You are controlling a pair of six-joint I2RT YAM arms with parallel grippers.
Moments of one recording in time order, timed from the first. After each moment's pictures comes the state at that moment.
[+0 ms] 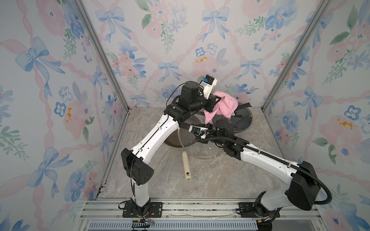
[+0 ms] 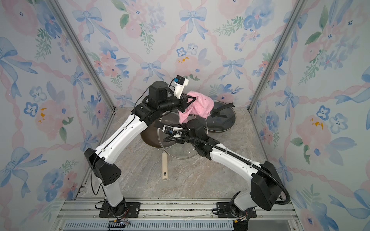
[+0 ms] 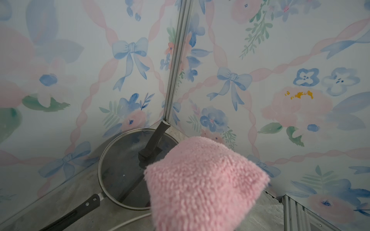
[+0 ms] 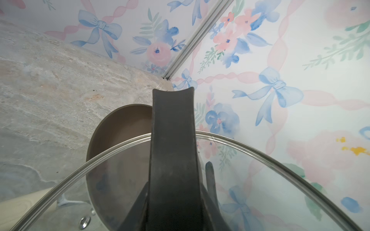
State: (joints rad) left arm -0.65 1.85 2.06 -0.41 0.35 -0.16; right arm 0.76 1.46 1.12 0.12 -0.14 -0.77
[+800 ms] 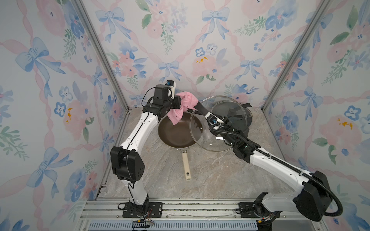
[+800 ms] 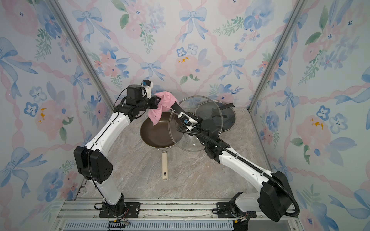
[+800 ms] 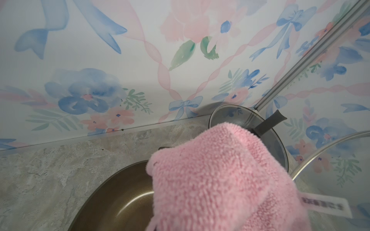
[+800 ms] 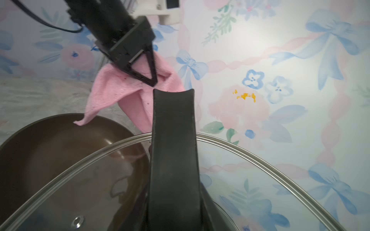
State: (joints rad) left arm -0.29 1.78 1.80 -0.43 0.20 -0.22; right arm 0.64 1.33 1.01 0.33 0.11 -0.56
